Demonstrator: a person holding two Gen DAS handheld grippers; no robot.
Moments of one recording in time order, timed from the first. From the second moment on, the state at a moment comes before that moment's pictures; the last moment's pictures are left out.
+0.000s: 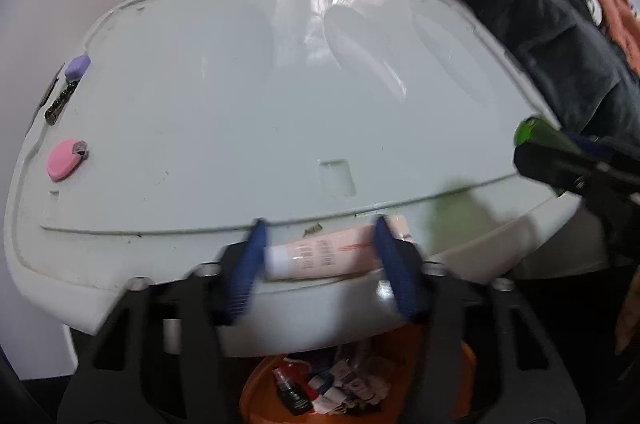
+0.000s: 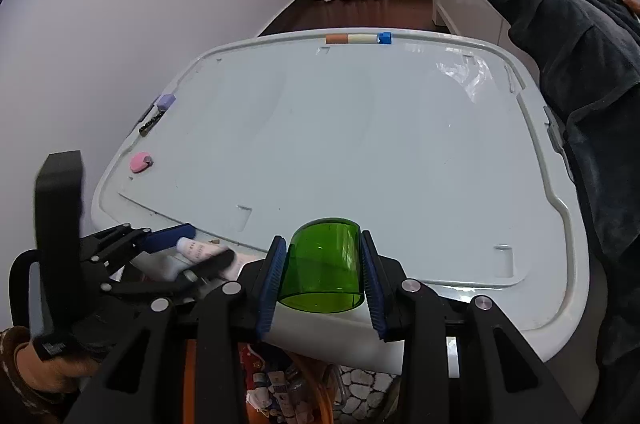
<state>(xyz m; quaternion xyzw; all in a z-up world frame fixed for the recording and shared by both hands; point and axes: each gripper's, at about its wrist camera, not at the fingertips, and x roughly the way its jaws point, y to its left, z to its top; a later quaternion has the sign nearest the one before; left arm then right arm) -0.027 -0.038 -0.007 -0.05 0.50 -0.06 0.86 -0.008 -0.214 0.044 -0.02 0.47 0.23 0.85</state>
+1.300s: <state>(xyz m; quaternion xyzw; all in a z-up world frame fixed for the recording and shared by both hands) 0.017 0.108 0.028 0.15 0.52 -0.12 0.84 -0.005 -0.225 0.059 0.01 0.46 0.23 0.86</state>
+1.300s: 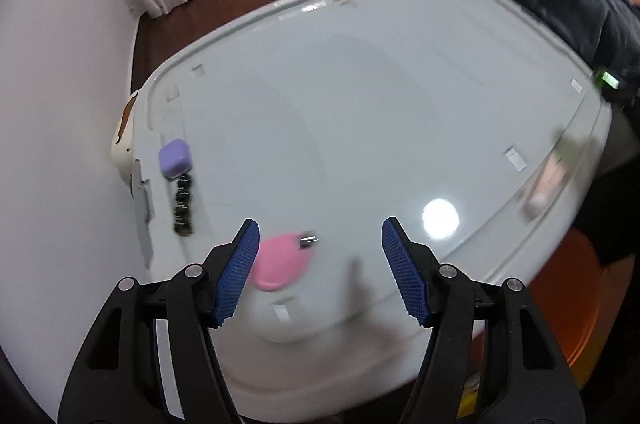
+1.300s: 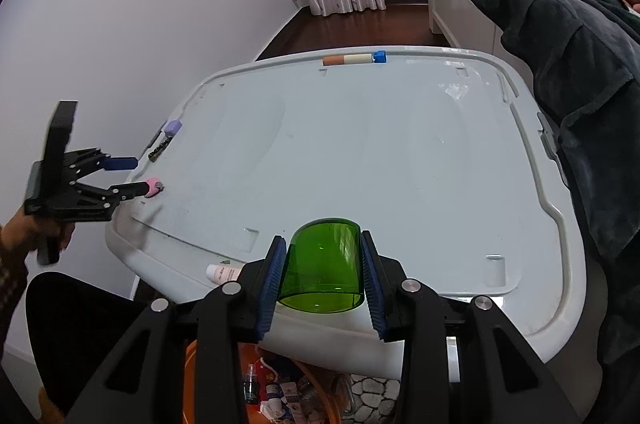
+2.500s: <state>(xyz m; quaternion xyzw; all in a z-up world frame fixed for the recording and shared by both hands) -0.114 -0.020 0.051 0.02 0.55 -0.22 0.81 -0.112 -0.220 0.044 -0.02 0.50 0.27 0.82</state>
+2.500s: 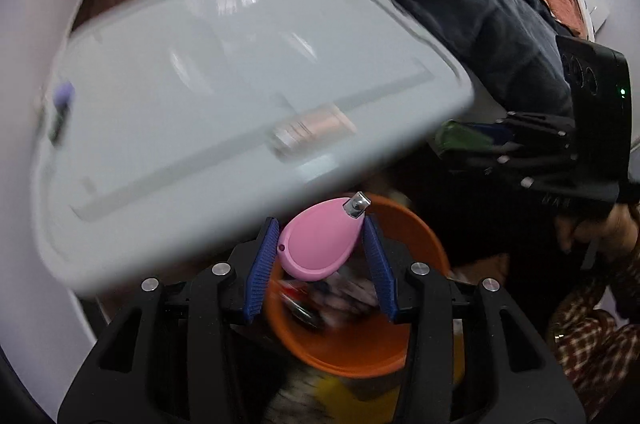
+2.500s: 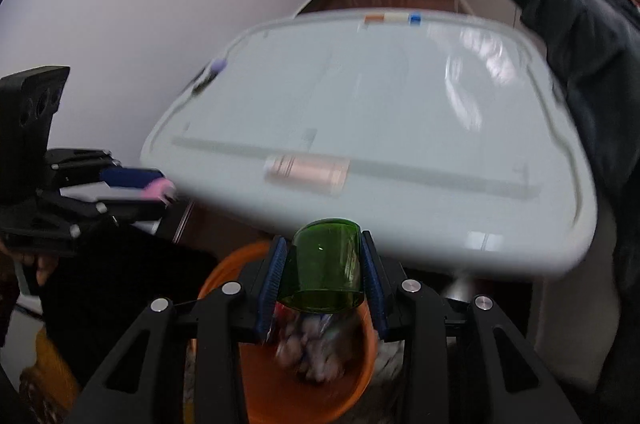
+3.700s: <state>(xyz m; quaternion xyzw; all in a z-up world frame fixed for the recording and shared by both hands) -0.136 -0.043 0.032 0.06 0.54 -0.06 0.84 -0.157 -0.202 -0.009 -0.02 0.56 0.26 0.79</state>
